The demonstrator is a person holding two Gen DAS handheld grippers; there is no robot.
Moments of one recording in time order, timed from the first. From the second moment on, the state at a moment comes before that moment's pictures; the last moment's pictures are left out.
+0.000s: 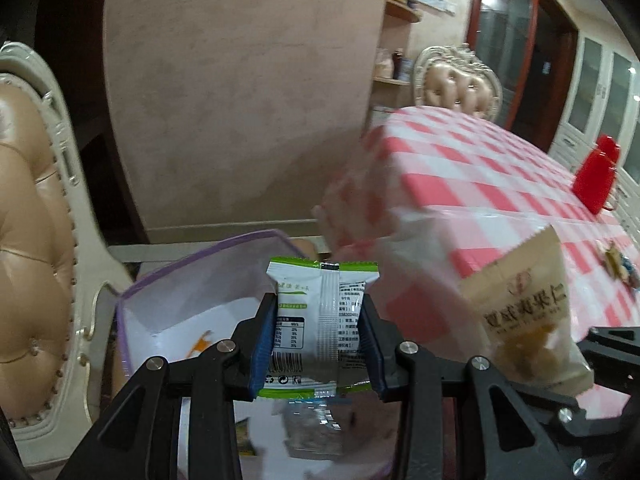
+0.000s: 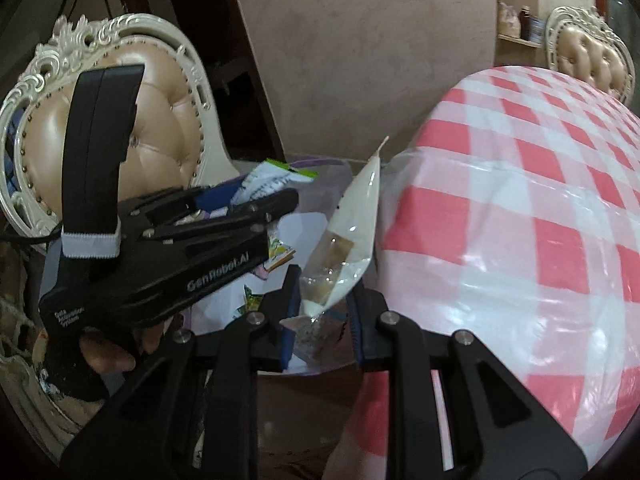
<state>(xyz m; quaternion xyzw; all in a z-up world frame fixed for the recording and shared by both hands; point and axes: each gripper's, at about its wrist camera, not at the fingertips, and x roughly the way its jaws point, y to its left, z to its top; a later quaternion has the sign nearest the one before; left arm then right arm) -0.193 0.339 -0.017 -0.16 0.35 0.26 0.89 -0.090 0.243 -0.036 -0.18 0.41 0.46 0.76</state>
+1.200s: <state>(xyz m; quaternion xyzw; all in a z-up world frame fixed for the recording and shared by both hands) -0.186 0.356 -0.029 -0.13 0.39 0.38 0.83 -0.071 0.255 -0.034 -0.10 0.43 0.51 0.74</state>
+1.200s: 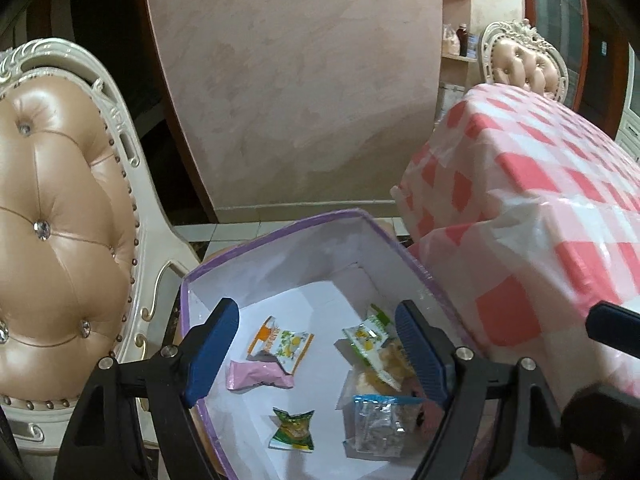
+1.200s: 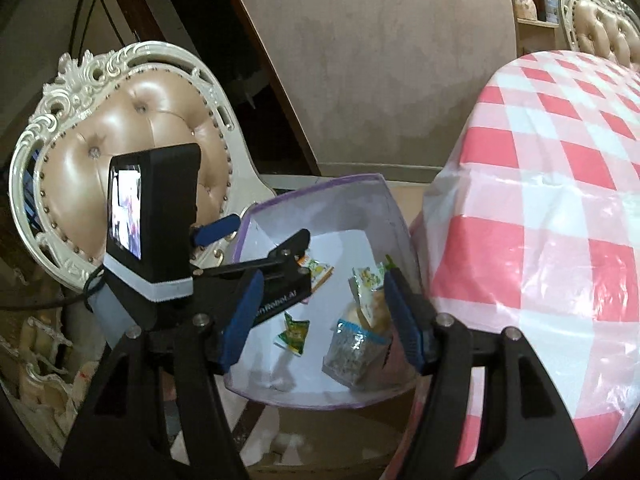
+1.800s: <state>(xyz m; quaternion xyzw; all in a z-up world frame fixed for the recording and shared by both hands) -0.081 0.137 0.059 -0.05 0.36 0.09 0.93 -0.024 0.025 0.045 -0.05 0.34 0.32 0.88</state>
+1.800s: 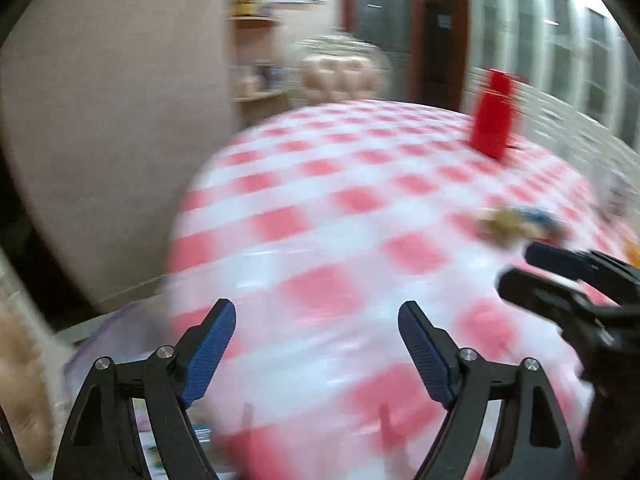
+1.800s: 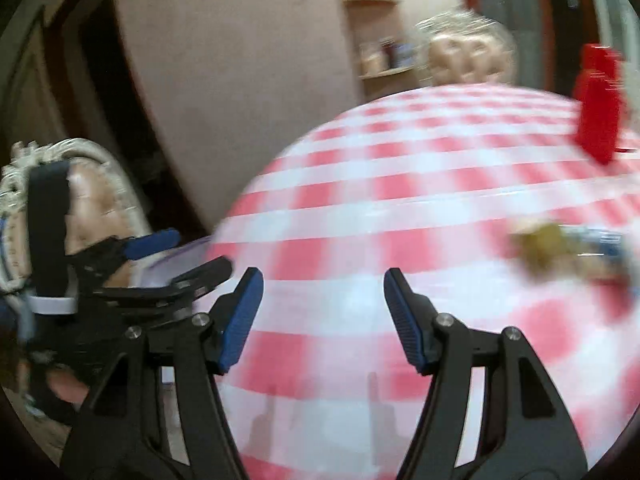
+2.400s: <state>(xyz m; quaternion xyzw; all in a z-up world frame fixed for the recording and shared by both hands) 0.091 -0.031 0.020 0.11 0.38 -0.10 0.91 0.024 -0.229 0.047 0.08 0.37 0.08 0.92</state>
